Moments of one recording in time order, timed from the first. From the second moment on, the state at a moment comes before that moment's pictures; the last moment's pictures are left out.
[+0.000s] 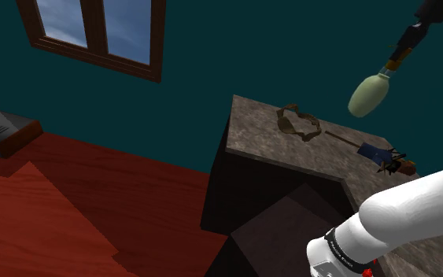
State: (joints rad) arm -0.26 -0.27 -0.42 -1.46 -0.13 1.23 -0.70
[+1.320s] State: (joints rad) arm -0.41 -0.13 -0.87 -1.29 -0.11 1.23 -1.29
